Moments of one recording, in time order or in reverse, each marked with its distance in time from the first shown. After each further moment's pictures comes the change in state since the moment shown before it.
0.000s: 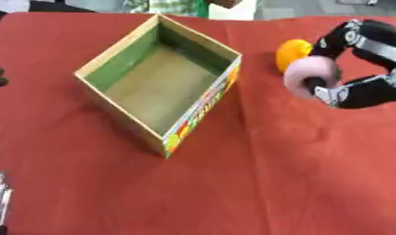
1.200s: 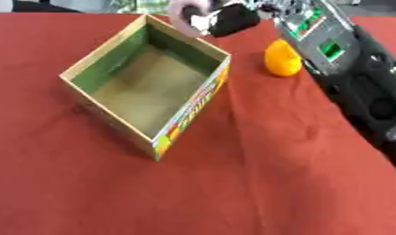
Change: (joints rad) left arm -0.066 0.035 -0.061 0.000 0.037 -0.021 -0.052; right arm -0.403 0.554 -0.040 0.666 0.167 -0.149 0.002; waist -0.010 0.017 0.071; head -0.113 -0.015
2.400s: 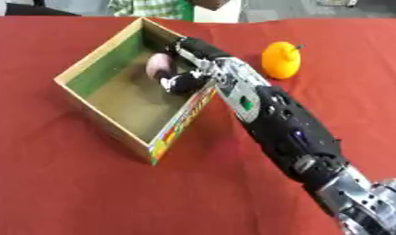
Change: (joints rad) left arm -0.013 0.000 -0.011 0.000 0.019 0.000 -0.013; right arm 0.048 0.222 -0.107 0.286 0.437 -0.082 -0.051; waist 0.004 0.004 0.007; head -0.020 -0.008
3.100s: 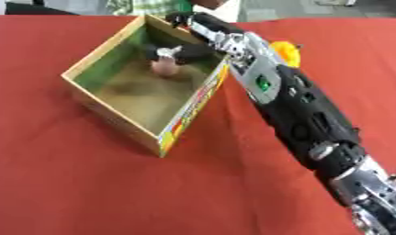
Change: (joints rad) left arm 0.015 -0.008 -0.001 0.000 0.002 0.003 -0.001; right arm -0.044 -0.102 -0.044 -0.147 -0.212 0.081 0.073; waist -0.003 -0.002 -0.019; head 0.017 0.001
